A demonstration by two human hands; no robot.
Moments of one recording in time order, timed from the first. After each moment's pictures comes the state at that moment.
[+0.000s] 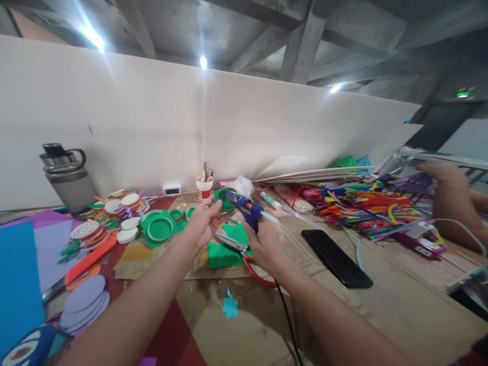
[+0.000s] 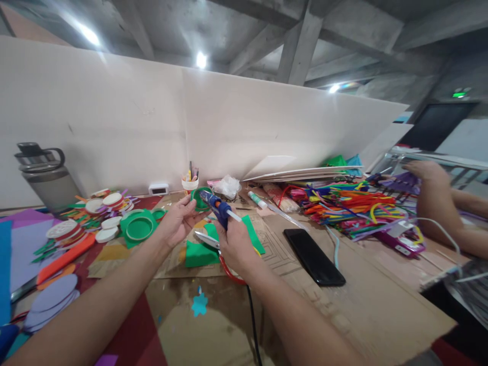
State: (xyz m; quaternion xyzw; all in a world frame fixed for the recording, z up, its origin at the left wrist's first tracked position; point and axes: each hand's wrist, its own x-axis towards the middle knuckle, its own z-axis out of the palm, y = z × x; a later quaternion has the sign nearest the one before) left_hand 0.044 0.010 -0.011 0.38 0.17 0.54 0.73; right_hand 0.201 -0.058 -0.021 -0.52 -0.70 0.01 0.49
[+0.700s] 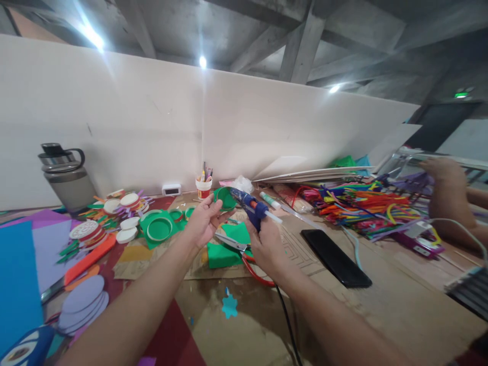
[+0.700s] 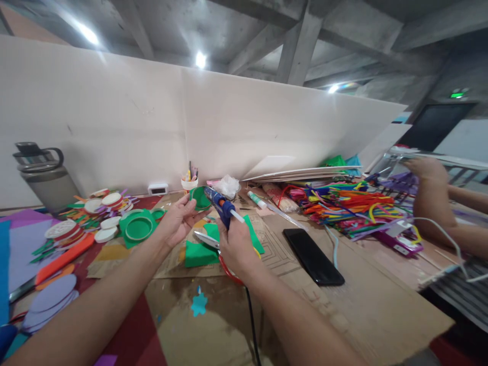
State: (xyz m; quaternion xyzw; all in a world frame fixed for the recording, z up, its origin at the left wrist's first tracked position) left_hand 0.046 0.007 -0.008 0.37 0.16 0.56 0.72; right_hand 0.201 -0.059 -0.025 -0.55 -0.66 0.00 0.51
